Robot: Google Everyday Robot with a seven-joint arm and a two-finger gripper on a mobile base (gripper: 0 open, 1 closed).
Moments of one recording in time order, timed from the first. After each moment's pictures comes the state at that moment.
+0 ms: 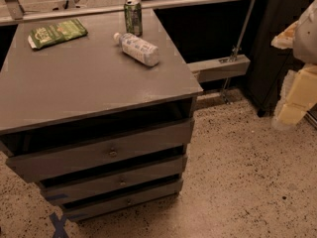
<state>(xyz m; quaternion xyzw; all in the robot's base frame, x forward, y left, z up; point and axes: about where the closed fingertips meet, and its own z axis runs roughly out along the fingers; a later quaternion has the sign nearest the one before) 0.438 -0.216 0.980 -0.60 0.78 -0.04 0.16</state>
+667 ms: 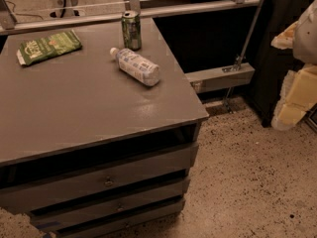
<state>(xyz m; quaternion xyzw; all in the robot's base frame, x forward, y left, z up) 0.438 -0.216 0.980 -0.60 0.78 -0.04 0.16</state>
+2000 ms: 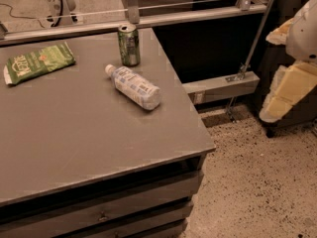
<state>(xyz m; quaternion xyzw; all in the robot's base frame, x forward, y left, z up) 0.457 -0.210 0.977 -0.59 0.78 -0.03 0.20</state>
